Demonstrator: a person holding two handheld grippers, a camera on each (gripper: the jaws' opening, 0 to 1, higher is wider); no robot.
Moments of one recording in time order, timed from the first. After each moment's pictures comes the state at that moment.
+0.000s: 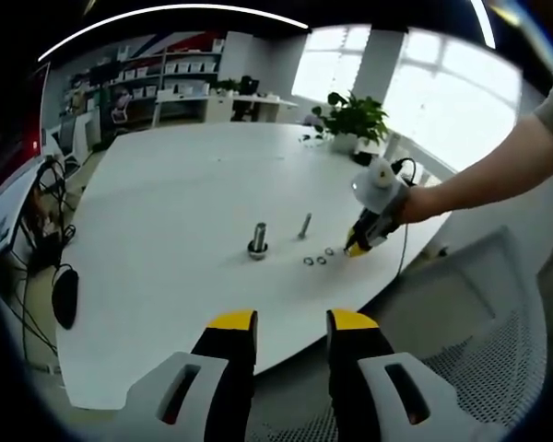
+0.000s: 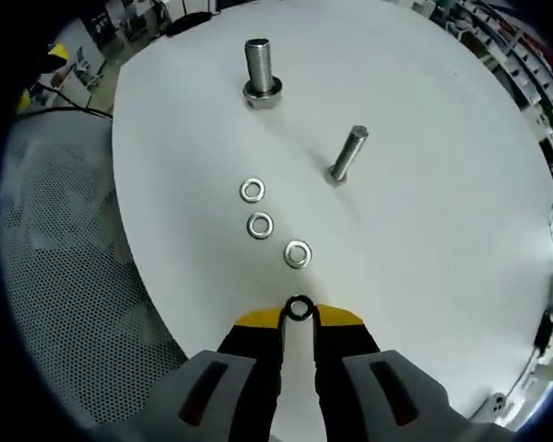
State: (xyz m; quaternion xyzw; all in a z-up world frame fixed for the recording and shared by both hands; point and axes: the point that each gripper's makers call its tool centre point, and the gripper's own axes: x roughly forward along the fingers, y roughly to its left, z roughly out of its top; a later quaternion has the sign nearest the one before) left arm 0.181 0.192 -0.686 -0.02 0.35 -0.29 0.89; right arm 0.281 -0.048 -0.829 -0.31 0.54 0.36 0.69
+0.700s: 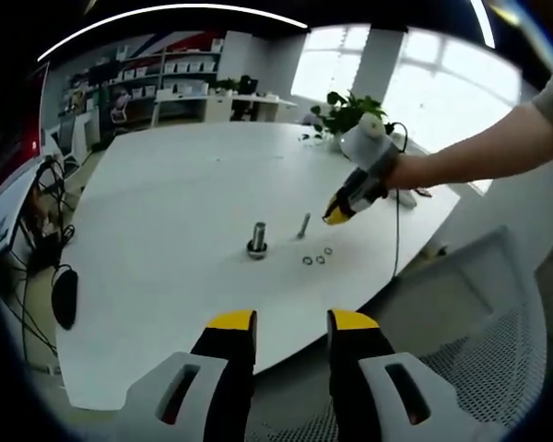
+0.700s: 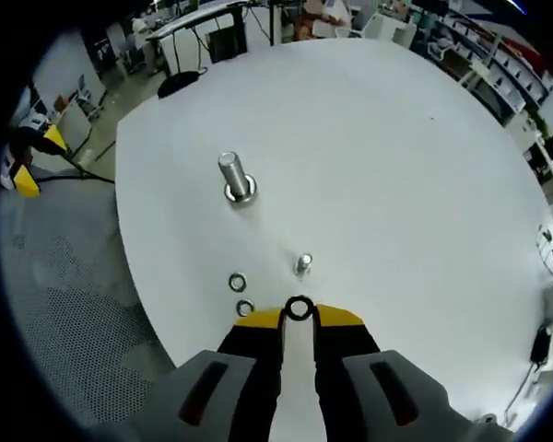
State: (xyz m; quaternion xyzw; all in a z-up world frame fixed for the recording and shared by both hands) left arm 0.181 0.192 -0.687 -0.01 0.35 -0.30 0.89; right arm 0.336 -0.006 -0.776 -0.27 0.49 0.38 0.74
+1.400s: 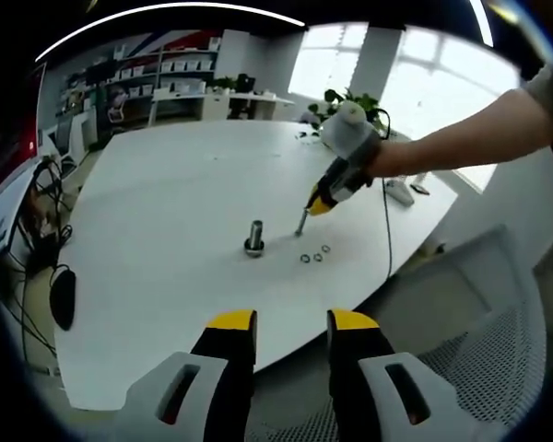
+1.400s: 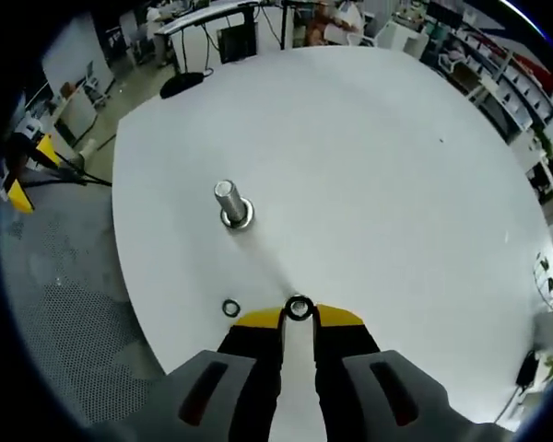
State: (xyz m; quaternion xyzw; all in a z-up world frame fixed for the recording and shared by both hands) left arm 0.179 0.190 -0.689 -0.01 0.36 -0.30 0.88; right arm 0.355 0.016 -0.777 -0.30 0.48 0.39 0.73
